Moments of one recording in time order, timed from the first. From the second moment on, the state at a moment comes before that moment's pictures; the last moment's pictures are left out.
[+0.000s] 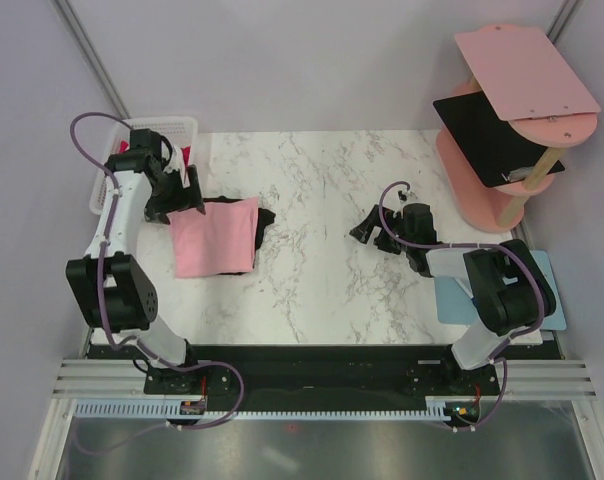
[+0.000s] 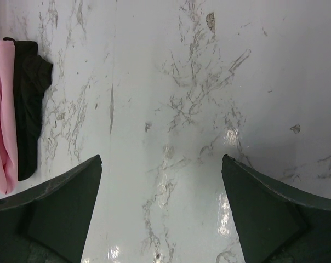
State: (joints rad) left arm 0.10 1.69 1.57 -1.10 0.05 -0.15; right arm 0.27 1.66 0.63 0.46 -0.27 0.63
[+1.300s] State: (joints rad) left arm -0.25 2.02 1.52 -0.75 0.11 -0.30; right arm 0.27 1.67 0.64 0.47 -0.29 0.62
